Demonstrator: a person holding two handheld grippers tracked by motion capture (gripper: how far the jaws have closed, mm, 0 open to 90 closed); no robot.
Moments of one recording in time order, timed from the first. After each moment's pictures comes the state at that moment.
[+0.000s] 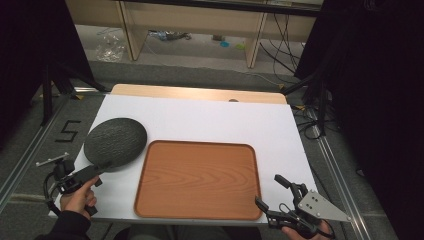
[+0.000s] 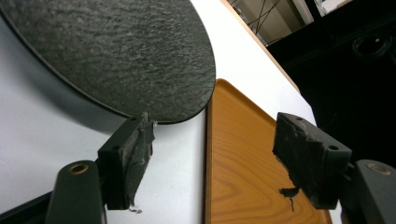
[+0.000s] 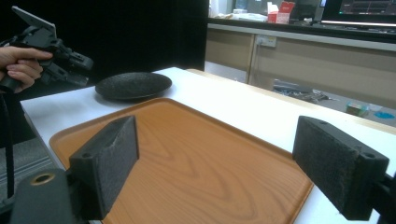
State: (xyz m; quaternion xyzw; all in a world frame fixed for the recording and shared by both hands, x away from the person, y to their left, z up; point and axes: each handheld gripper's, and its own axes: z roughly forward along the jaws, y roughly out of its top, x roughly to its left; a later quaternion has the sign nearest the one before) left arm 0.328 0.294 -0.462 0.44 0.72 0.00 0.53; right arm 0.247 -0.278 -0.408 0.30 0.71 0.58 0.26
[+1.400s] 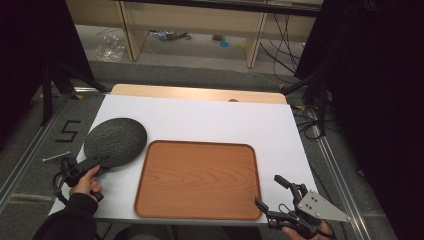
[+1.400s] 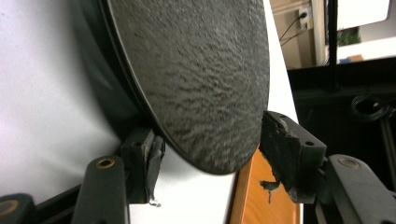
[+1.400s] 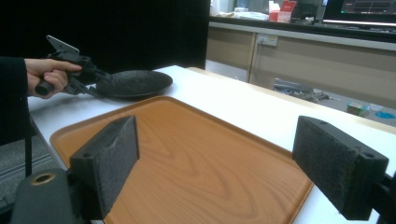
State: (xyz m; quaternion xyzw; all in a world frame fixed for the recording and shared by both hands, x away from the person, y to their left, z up) left arm 0.372 0.317 -0.510 0.31 0.79 -0.10 0.52; right arm 0.246 -0.277 -0.408 0.30 0.71 0.58 0.26
